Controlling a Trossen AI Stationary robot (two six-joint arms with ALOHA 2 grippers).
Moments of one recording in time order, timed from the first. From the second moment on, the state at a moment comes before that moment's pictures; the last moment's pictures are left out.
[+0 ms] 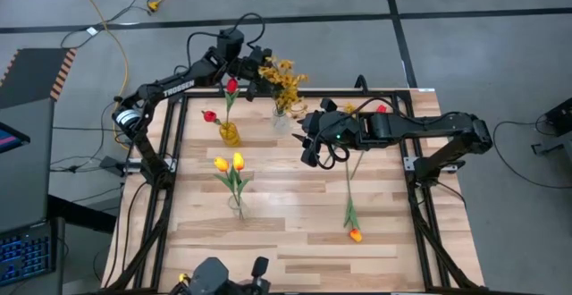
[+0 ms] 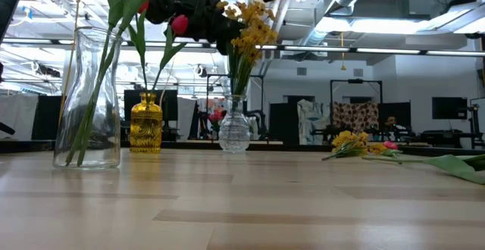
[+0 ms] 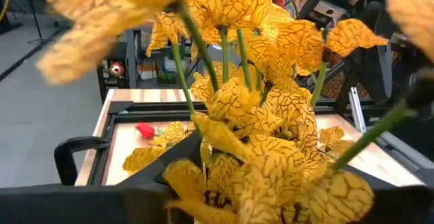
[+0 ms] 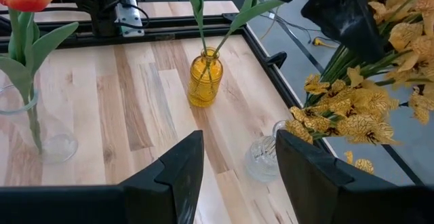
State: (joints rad) left arm 0.80 1.73 1.40 0.04 1.05 0.14; right arm 0.03 1.49 1.47 -0.54 0.45 0.05
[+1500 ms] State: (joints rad) left arm 1.05 1.15 1.40 -0.65 0.82 0.39; right arm -0.05 1.37 1.46 -0.73 0.45 0.15
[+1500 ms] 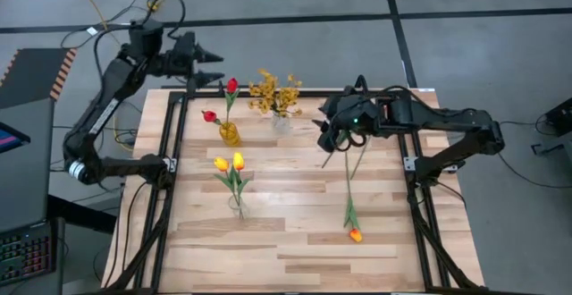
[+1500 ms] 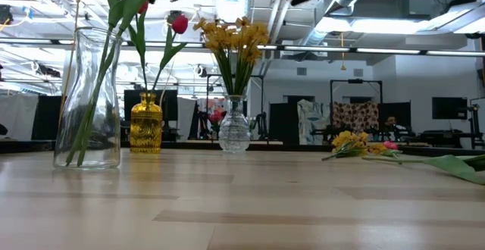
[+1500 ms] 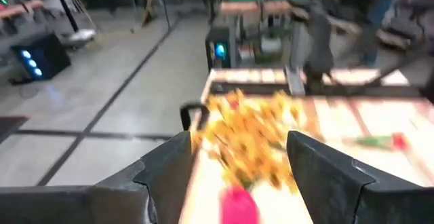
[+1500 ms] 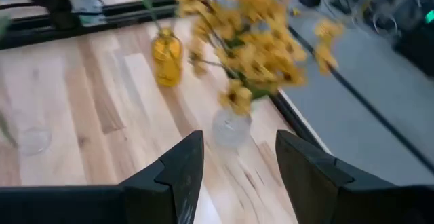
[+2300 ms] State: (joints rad) left arm 1.03 0.75 1.40 -1.34 0.96 0.54; right arm -0.12 1.39 1.20 -0.83 0.44 0.50
